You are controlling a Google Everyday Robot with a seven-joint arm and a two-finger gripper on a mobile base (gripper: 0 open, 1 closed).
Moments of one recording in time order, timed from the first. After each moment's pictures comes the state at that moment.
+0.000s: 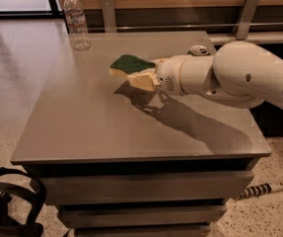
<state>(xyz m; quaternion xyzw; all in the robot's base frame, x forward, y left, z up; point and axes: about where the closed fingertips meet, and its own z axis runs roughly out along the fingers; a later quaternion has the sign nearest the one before) 0.606 -0.009 0.884 -0.35 0.76 0.23 0.50</state>
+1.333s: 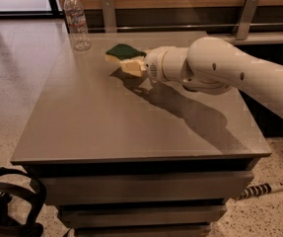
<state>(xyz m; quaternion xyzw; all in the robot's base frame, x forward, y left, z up) 0.688 0.012 0.873 -0.31 0.76 0.23 0.53</state>
